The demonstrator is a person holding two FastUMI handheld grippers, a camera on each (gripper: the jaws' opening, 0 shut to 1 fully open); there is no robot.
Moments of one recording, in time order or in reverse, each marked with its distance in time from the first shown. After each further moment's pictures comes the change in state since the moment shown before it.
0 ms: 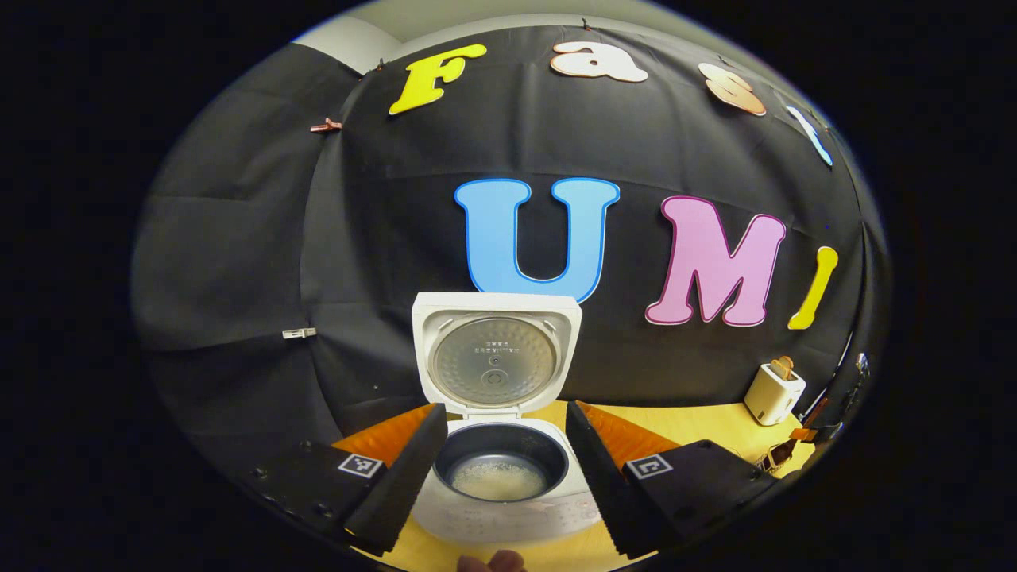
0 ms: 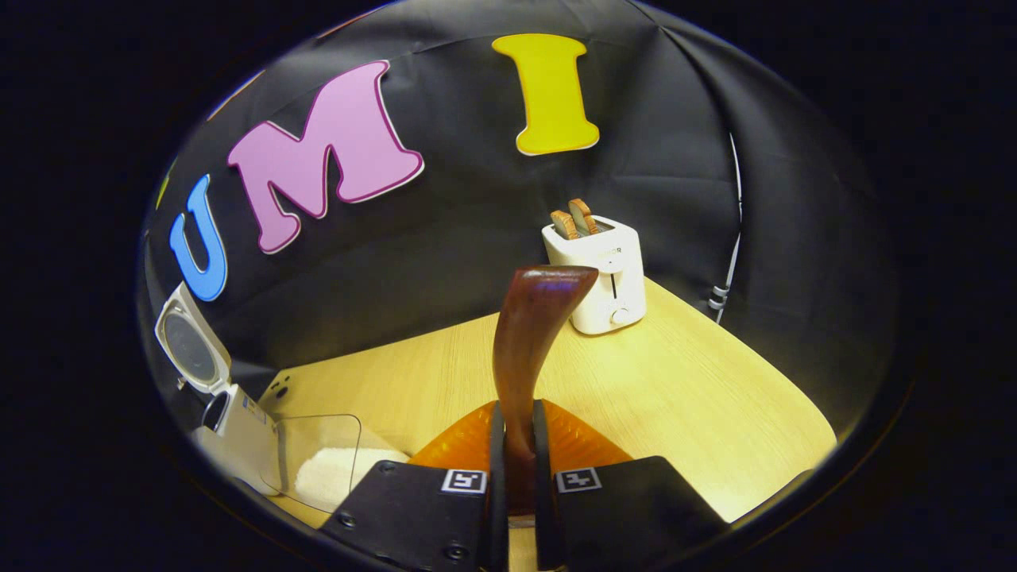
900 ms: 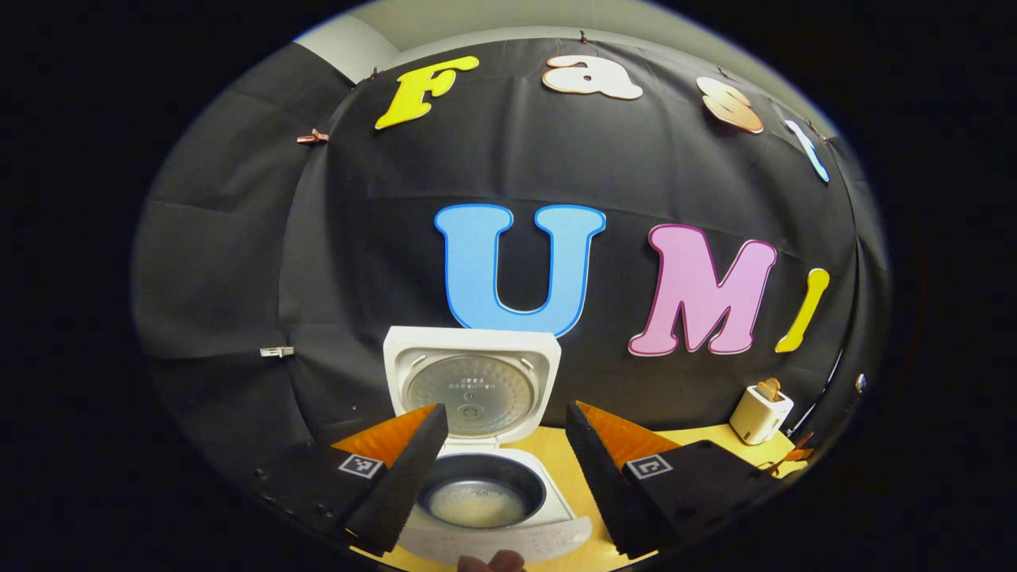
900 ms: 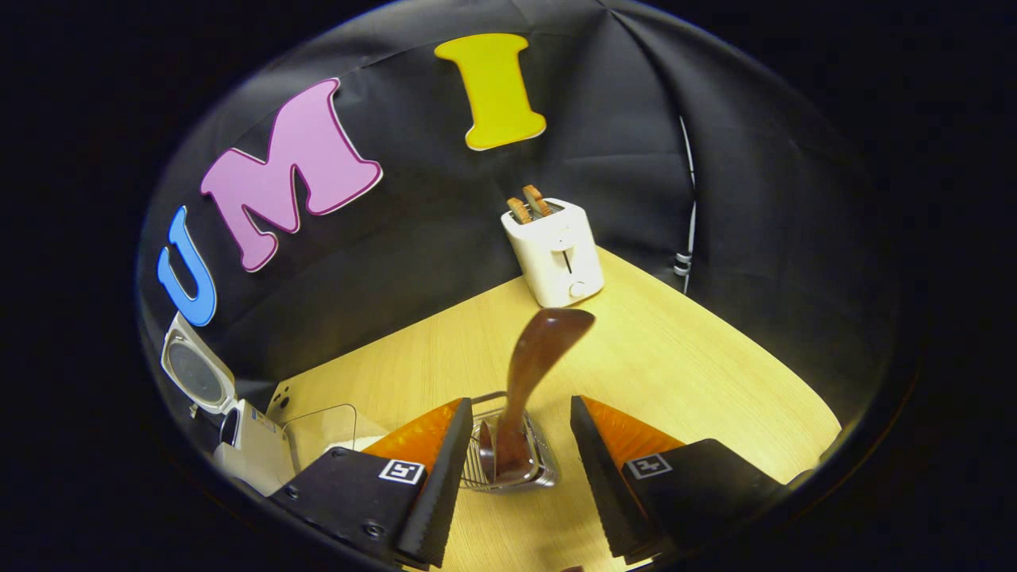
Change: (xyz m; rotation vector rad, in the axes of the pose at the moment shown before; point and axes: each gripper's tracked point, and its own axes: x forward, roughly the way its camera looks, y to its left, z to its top) left arm 0.026 -0.023 0.052 -0.018 -0.099 -0.064; right arm -0.054 -0.037 -0.006 0.138 0.063 -0.085
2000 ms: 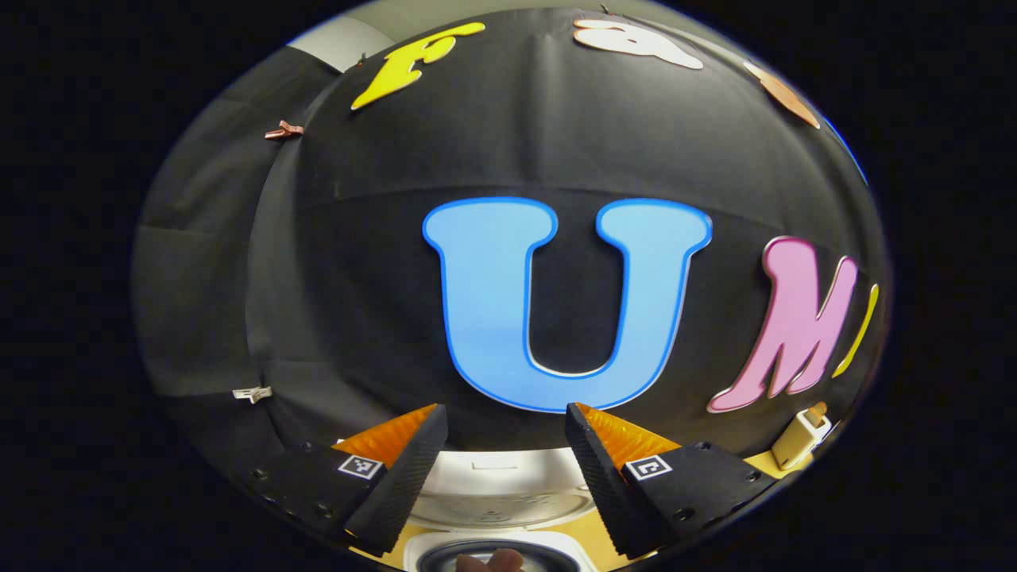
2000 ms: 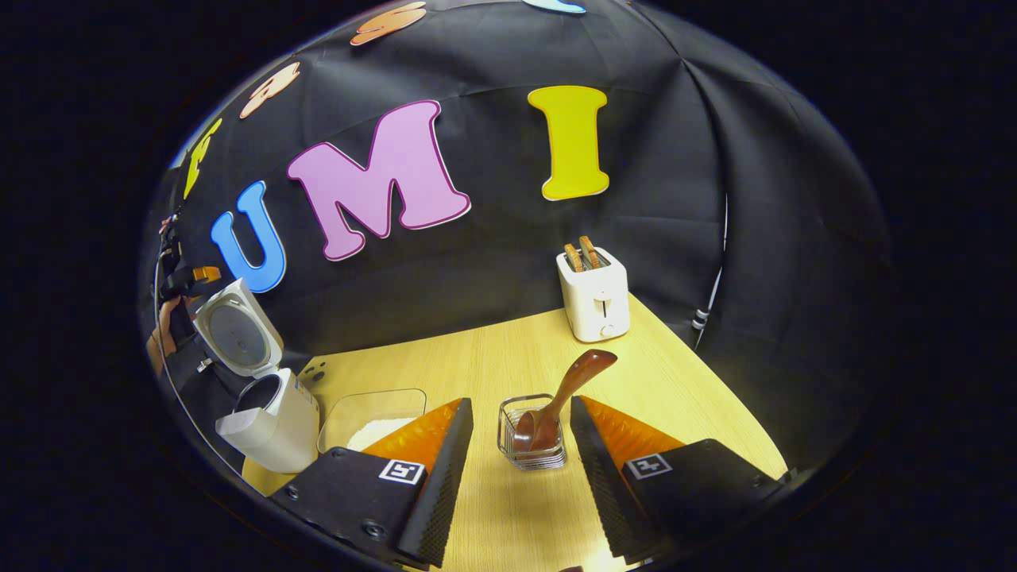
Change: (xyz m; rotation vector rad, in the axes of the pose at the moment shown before) left arm 0.215 0.061 0.046 0.047 0.031 0.110; right arm -0.103 0.048 0.037 -0.185 -0.085 0.138
